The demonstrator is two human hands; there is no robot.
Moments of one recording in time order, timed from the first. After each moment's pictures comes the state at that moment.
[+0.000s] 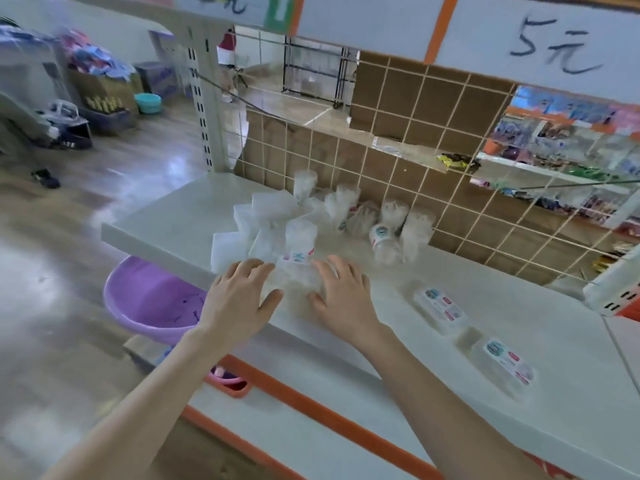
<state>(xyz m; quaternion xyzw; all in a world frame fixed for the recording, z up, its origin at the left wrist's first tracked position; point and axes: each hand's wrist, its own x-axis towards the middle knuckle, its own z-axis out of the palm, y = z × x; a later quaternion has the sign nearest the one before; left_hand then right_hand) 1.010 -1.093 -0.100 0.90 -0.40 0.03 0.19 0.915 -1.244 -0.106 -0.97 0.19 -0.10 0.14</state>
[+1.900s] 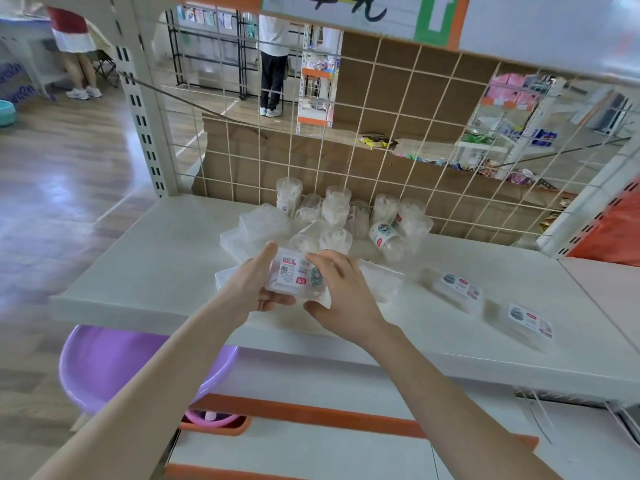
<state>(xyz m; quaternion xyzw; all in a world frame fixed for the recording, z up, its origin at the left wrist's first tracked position) 1.125 -1.124 -0.088 0.68 -0.23 -0.46 0.52 0.979 -1.202 -0.098 -0.94 0.24 -0.19 0.16</state>
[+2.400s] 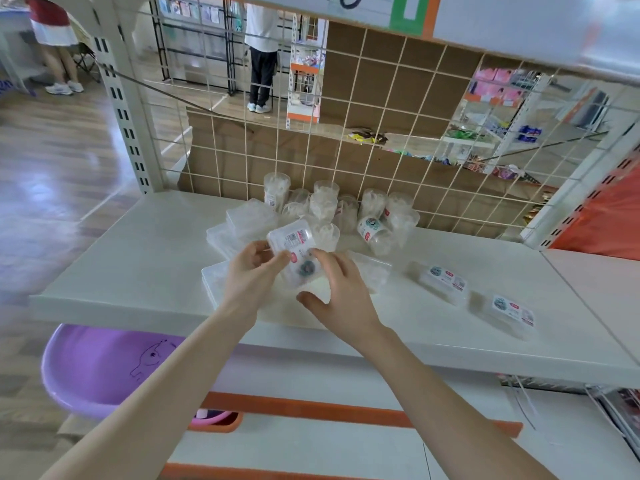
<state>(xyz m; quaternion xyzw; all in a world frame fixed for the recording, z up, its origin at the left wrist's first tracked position) 1.094 -1.127 -0.088 0.64 -0.24 -0.31 0.66 0.965 -1.196 -0.102 -0.90 0.27 -0.28 0.21</state>
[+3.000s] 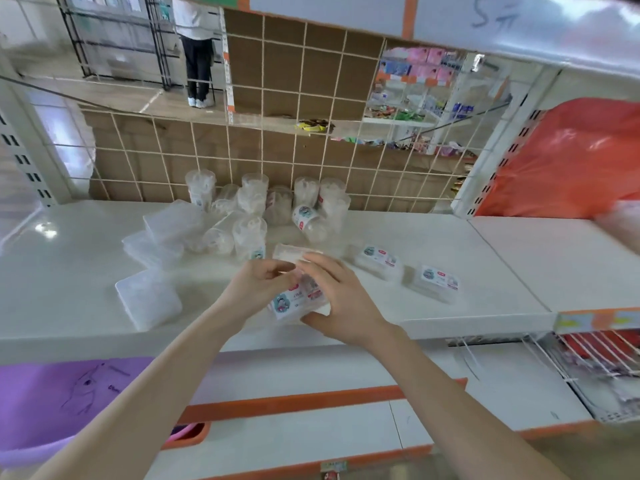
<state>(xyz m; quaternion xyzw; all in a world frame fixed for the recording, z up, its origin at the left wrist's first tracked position) 1.029 -1.172 -0.093 0.63 -0.45 -0.41 0.48 0.869 -1.222 -0.094 -0.93 0.25 -0.23 0.15</state>
